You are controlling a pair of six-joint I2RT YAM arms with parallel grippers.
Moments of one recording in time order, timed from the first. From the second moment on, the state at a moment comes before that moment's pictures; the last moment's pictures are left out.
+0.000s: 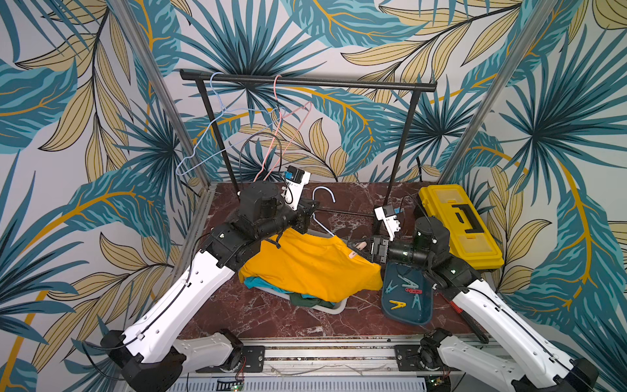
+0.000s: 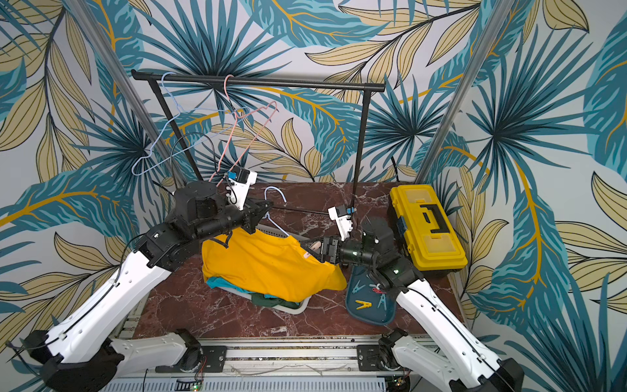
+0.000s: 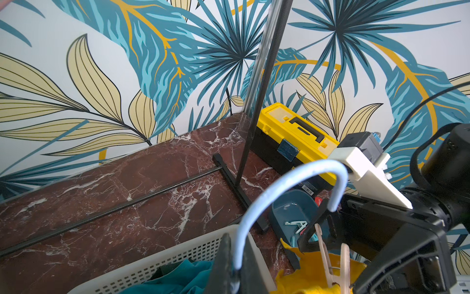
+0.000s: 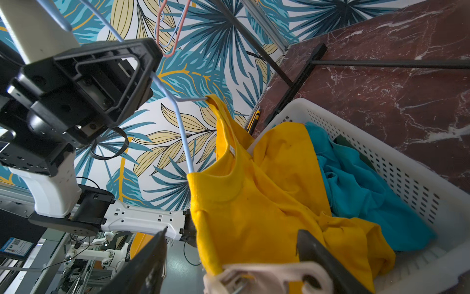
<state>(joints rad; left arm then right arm) -0.63 1.21 1.45 -0.52 0.18 -0.21 0.48 0.96 0.92 -0.24 -0.64 0.66</state>
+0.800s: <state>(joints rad) -0.63 1.22 1.43 -0.49 0.19 -0.22 0.48 0.93 0.92 -0.27 -0.63 0.67</state>
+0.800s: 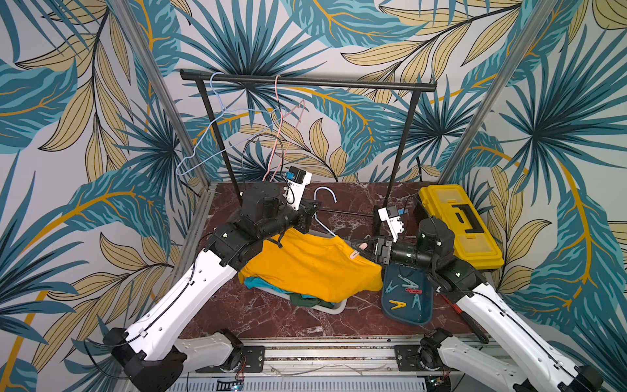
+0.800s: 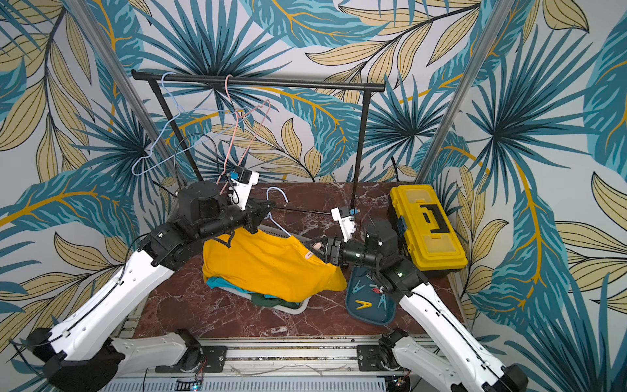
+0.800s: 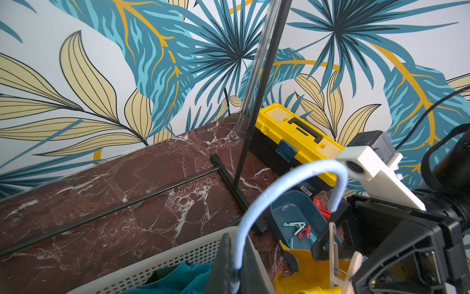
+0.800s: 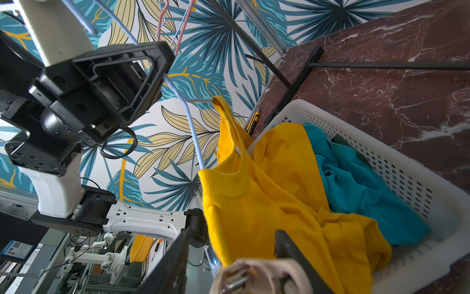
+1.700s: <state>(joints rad) -0.63 1.23 1.43 -0.49 0.20 -0.22 0.48 0.93 0.94 -0.34 -0.56 0.64</state>
